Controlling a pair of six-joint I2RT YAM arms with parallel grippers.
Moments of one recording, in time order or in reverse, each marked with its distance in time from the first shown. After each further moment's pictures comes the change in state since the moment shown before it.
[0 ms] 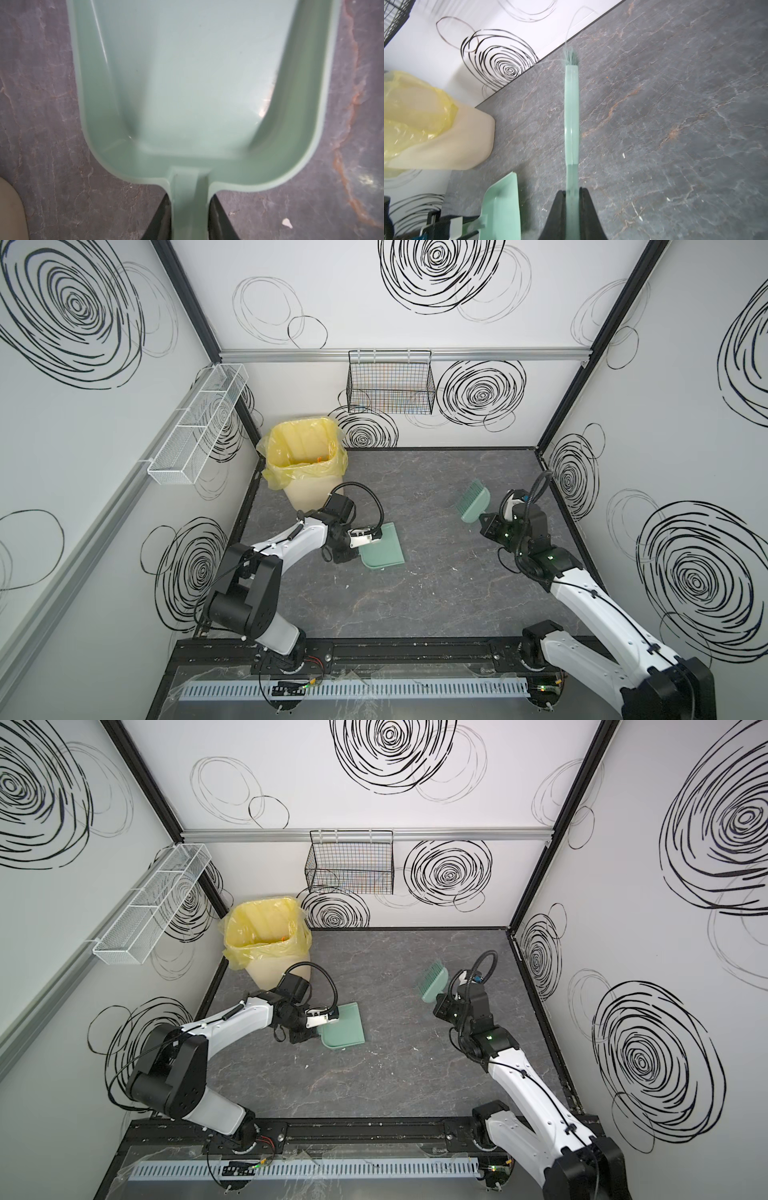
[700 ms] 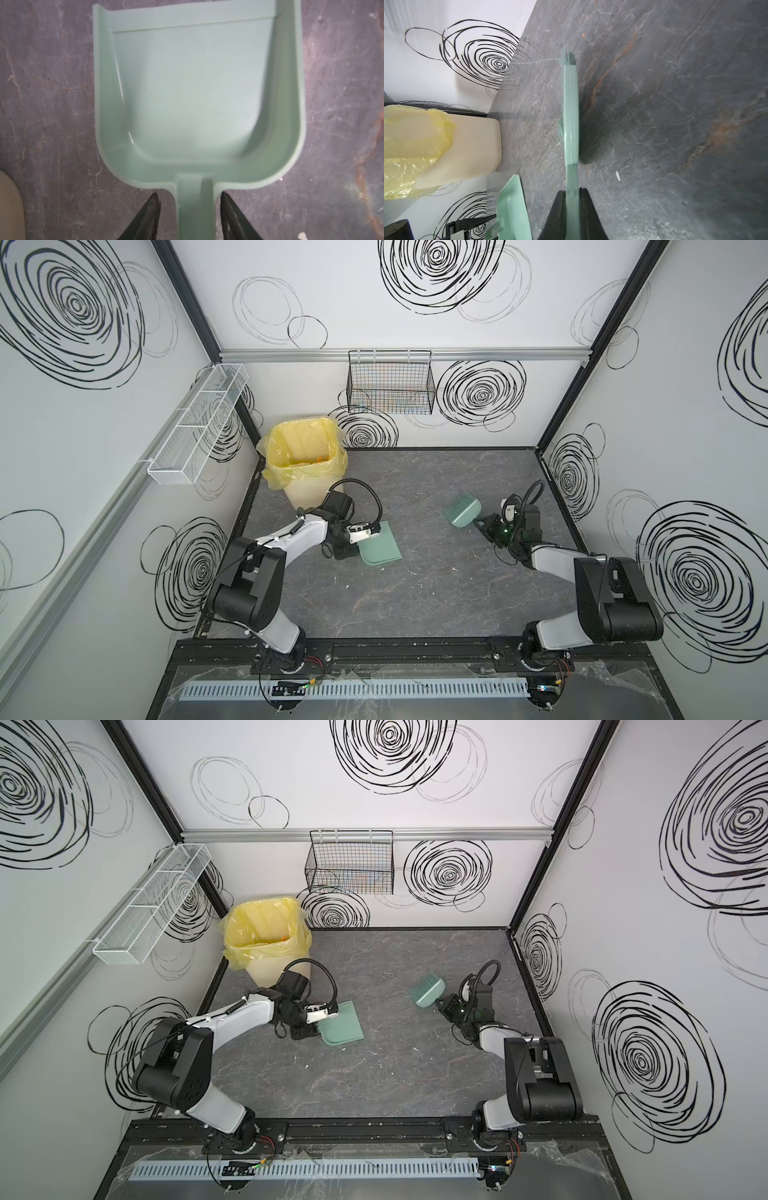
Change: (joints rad) left arm 0.027 0.047 0.027 0.026 0.013 -0.036; right arm -0.232 0.510 -0.087 0.493 -0.404 0.111
